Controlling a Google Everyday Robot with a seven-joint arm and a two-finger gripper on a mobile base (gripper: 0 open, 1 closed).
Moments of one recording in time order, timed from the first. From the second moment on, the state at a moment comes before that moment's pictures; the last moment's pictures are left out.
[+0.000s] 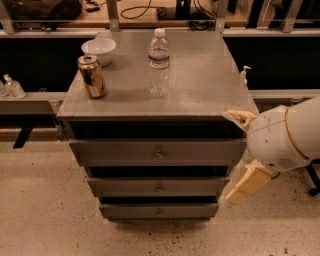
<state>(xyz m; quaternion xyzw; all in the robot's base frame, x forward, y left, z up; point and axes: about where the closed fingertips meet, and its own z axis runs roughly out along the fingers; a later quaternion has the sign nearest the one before) 0.408 -0.138 0.879 -0.62 0.71 0.09 0.32</state>
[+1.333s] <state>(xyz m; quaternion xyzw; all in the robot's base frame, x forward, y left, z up) 0.451 -0.159 0.747 -0.54 0.70 0.16 0.44</state>
